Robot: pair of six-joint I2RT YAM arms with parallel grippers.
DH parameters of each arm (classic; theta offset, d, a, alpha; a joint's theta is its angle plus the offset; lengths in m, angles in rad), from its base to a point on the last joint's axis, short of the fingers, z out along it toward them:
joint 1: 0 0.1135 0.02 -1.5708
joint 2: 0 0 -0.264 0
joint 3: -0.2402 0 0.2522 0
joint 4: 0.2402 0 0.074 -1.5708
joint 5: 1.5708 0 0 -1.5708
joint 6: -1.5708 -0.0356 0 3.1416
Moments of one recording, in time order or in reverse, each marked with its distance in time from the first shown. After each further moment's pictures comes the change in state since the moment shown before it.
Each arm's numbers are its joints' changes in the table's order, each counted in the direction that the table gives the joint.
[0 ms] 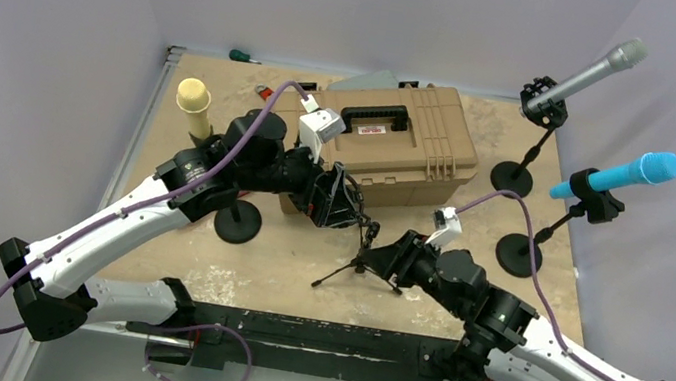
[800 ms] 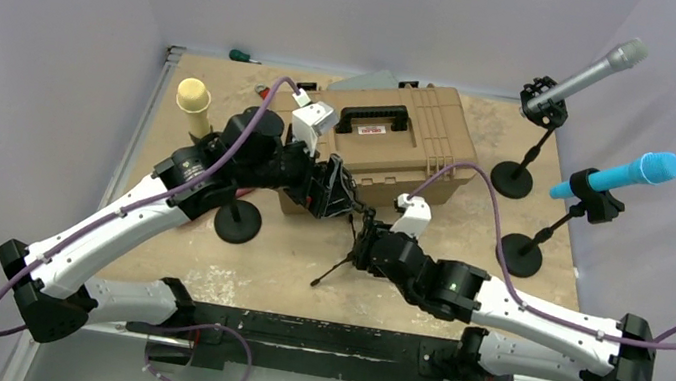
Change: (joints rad) left arm 0.024 0.000 0.000 0.018 -0.104 -0.010; right arm 0.150 0.456 -0.277 0.203 0.391 0.041
